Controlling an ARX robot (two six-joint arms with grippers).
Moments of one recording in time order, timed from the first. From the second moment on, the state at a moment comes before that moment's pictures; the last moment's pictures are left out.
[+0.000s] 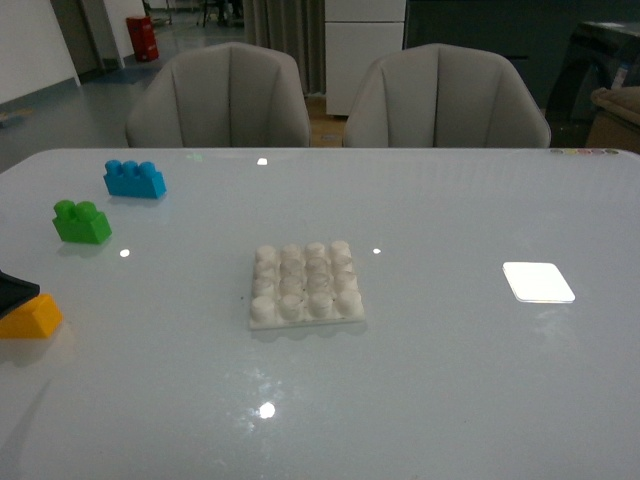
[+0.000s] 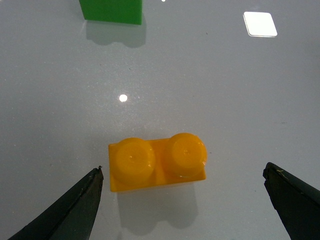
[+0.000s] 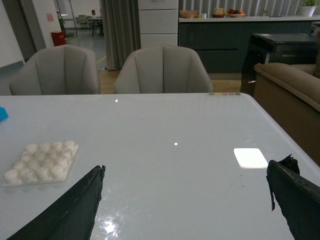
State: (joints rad) left arm 0.36 1.99 0.88 0.40 0.42 0.21; right arm 0.00 0.00 0.01 0.00 0.00 0.00
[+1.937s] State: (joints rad) left arm 0.24 1.91 0.82 0.49 0.22 0.12; right arm 0.00 0.00 0.01 0.00 0.00 0.00
